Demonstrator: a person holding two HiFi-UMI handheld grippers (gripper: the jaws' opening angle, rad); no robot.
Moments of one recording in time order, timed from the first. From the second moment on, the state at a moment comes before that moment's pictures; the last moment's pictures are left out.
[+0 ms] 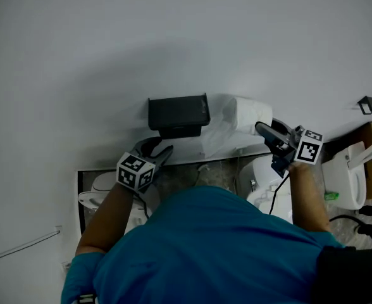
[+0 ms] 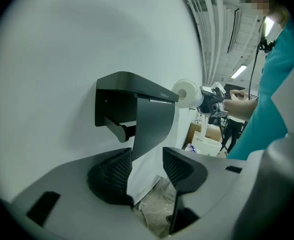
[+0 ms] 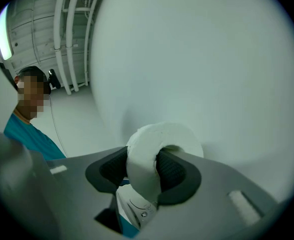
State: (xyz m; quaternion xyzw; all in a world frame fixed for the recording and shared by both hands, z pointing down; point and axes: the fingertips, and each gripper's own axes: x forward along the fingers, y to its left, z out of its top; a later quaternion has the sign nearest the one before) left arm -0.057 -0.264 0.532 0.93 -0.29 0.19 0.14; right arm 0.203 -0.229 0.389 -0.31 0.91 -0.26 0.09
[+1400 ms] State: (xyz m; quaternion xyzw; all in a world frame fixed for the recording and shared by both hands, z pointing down) left arm -0.069 -0.211 0.480 0.94 -0.19 0.11 0.26; right arm 0.131 -0.275 0.500 -0.17 0.87 -0.43 0.17
